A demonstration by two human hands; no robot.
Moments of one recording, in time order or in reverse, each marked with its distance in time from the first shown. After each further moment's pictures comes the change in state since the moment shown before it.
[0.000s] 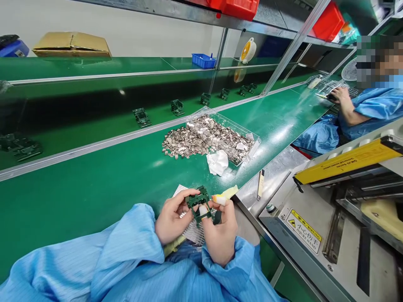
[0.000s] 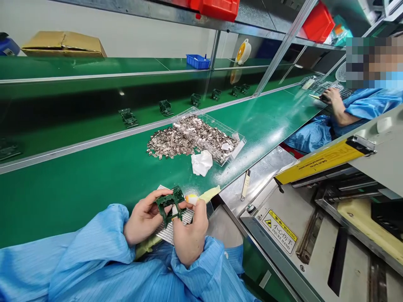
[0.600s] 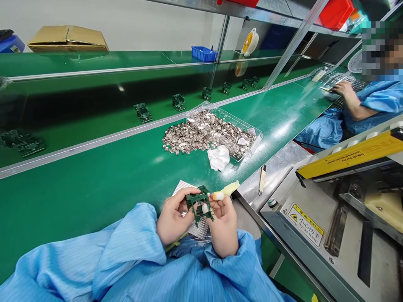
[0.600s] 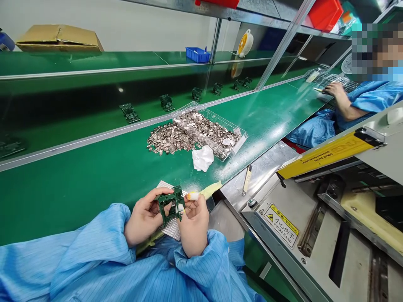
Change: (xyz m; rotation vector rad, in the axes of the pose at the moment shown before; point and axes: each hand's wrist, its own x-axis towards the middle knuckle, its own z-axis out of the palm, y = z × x) left_hand -0.007 0.006 0.005 0.021 0.067 -0.067; right_hand 0.006 -0.007 0.003 0.543 -0.140 0.325
